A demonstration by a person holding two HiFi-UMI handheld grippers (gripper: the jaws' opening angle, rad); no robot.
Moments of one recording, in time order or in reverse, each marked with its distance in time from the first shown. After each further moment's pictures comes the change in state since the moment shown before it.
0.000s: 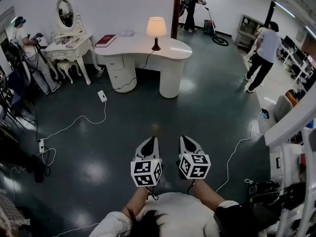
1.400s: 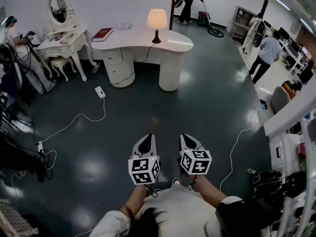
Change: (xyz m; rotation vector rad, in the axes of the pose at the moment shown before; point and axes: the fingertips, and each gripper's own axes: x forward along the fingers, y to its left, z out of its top) left arm -0.011 0.100 0.005 -0.006 0.030 -0.025; right arm 0.049 0.066 -0.033 0.028 0.090 -0.053
